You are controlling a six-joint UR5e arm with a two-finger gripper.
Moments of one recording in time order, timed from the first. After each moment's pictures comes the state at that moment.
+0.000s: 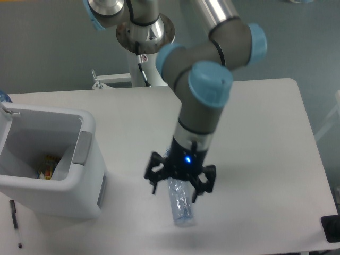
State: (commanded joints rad) arm 2.42 -2.11 -1.33 -0.97 1.24 0.39
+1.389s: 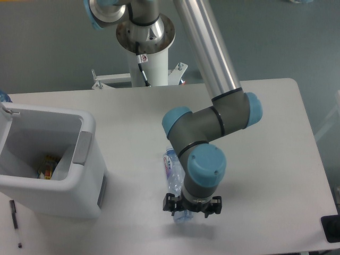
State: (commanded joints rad) arm 2.34 -2.29 -1.30 -1.11 1.50 0.44
